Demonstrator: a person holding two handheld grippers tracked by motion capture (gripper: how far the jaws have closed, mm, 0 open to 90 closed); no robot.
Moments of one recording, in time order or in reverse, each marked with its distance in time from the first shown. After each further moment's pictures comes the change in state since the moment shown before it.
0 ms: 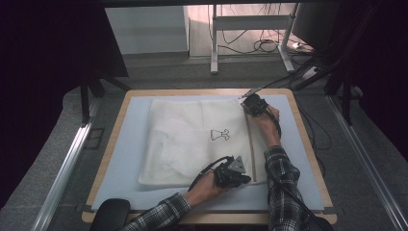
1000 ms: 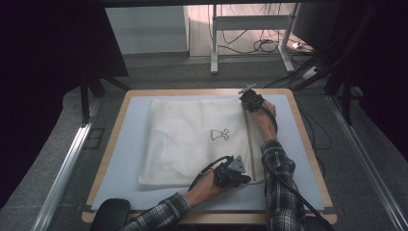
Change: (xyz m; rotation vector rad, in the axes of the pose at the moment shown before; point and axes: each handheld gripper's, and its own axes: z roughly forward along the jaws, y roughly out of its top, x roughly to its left) left arm 0.000 0.000 0.001 -0.011 -0.008 -0.022; right arm -0.006 0.015 0.020 0.005 -0.038 -0.034
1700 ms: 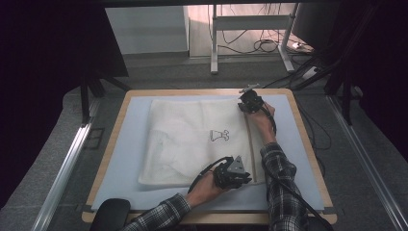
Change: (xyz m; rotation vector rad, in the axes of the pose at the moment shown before) left arm -0.006 0.003 -0.009 -0.049 0.065 0.045; right arm 0.007 -0.001 -0.010 -0.038 0.070 0.127
